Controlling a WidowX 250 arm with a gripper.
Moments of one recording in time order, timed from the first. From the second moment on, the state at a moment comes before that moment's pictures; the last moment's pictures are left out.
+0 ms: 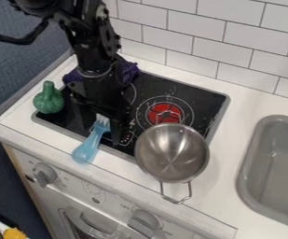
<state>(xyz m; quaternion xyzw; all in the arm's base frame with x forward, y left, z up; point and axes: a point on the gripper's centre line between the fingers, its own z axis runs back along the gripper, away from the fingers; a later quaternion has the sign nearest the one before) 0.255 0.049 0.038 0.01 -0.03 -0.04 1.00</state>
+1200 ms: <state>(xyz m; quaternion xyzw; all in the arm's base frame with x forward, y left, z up) 0.378 0.154 0.037 0.02 -0.05 -0.01 1.00</state>
